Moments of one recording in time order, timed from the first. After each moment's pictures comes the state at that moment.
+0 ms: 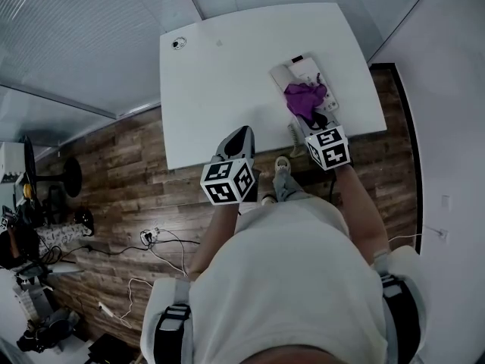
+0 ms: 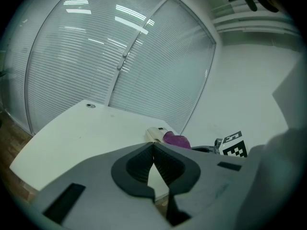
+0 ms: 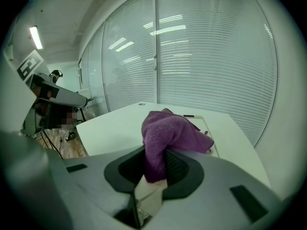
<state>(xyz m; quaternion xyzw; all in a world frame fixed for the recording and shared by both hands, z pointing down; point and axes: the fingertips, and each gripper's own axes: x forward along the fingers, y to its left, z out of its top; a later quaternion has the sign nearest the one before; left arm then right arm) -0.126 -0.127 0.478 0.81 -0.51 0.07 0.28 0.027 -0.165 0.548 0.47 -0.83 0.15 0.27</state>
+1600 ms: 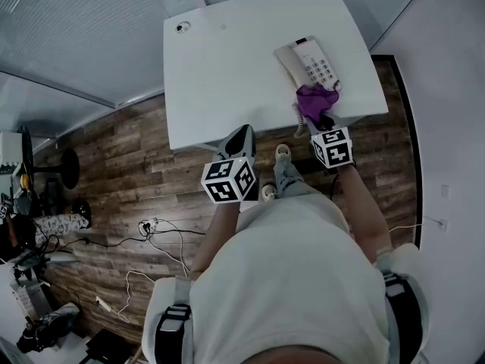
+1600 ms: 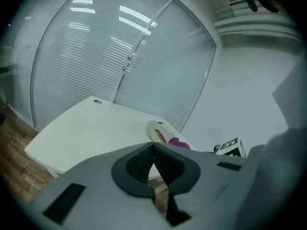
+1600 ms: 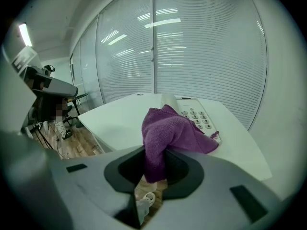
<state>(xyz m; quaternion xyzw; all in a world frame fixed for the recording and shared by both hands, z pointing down) -0.148 -0.065 0.488 0.80 -0.51 0.07 0.30 0.035 -0.096 0.581 0.50 -0.80 0.18 0.30</state>
